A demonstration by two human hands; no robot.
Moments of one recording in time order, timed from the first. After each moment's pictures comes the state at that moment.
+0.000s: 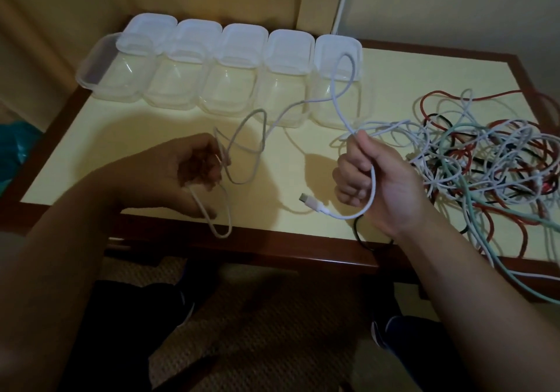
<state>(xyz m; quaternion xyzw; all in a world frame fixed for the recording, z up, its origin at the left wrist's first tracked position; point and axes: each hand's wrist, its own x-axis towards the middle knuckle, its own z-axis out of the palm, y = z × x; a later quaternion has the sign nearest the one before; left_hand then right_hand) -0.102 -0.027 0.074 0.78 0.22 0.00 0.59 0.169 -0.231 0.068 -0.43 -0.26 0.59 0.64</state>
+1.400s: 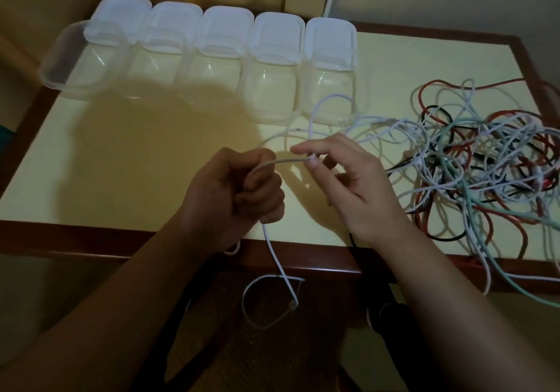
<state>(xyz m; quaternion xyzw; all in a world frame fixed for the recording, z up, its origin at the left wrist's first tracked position) -0.012 -0.106 0.066 0.39 0.11 0.14 0.90 0.159 -0.221 0.056 -0.67 -0.53 0.20 0.47</state>
